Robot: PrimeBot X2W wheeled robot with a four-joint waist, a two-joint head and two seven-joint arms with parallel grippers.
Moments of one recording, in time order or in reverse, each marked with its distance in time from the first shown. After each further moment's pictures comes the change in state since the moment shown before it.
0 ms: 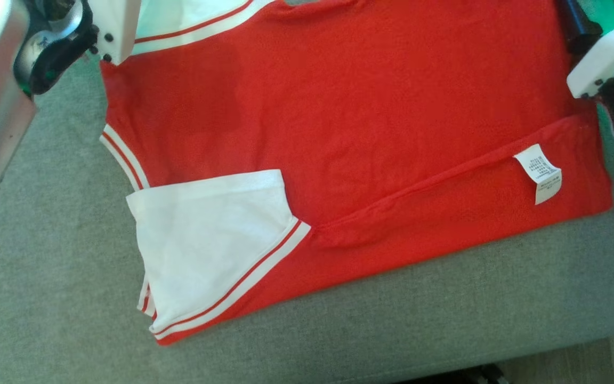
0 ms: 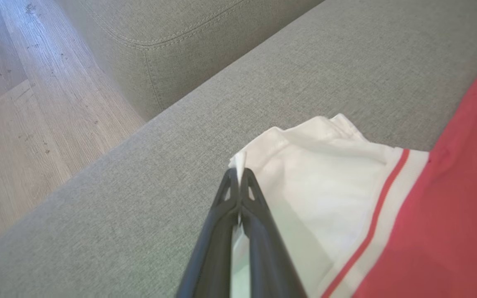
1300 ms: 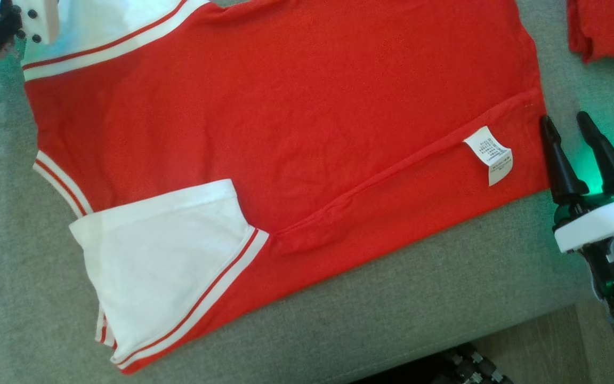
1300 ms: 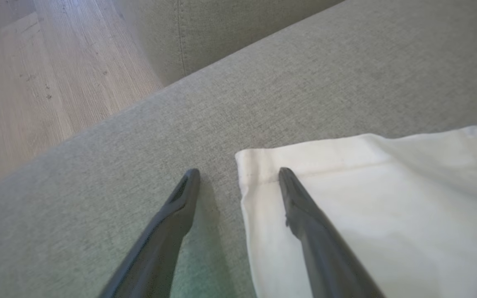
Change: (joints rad) left arm 0.039 -0.006 0.236 0.167 0.108 0.018 0.114; right arm 0.648 0.029 -0.234 -0.508 -0.004 0.000 -0.122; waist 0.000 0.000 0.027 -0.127
